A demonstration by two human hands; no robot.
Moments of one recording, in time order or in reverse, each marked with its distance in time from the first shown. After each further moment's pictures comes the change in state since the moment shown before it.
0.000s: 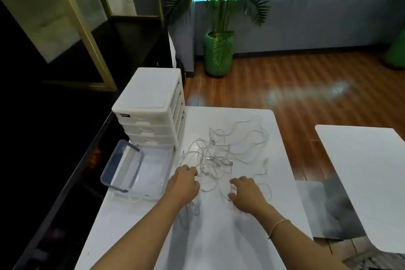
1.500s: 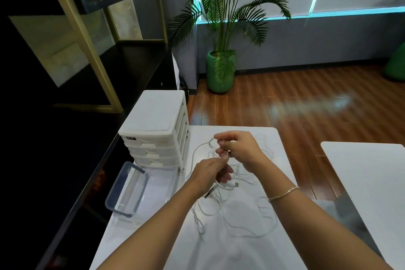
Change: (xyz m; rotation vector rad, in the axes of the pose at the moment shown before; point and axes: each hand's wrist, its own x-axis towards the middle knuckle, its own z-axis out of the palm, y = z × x) left_hand 0.020 0.055 -0.066 -0.986 -0.083 0.130; right_hand 0.015 -0.076 -0.155 1.082 0.223 -0.195
